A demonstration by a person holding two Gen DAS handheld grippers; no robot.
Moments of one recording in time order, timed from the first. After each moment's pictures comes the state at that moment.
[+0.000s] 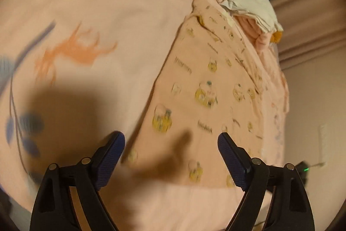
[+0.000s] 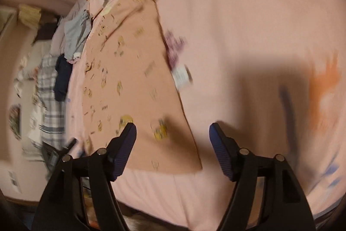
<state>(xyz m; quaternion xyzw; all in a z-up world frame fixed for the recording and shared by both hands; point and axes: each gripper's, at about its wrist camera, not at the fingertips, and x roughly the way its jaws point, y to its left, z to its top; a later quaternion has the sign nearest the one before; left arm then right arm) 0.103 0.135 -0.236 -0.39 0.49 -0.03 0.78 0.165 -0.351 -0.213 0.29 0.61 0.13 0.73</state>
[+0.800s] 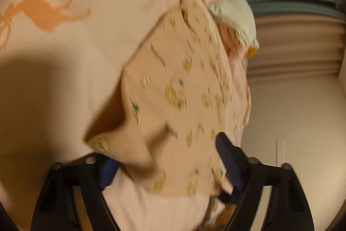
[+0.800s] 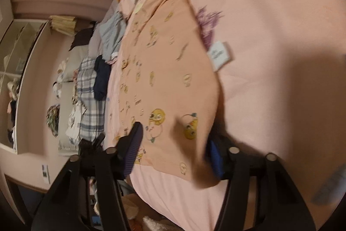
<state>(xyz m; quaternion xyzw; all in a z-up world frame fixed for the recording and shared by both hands) 0.115 0.129 -0.254 -0.52 0.43 -0.09 0.73 0.158 -0.319 -0.239 0.38 0.55 0.25 0.70</state>
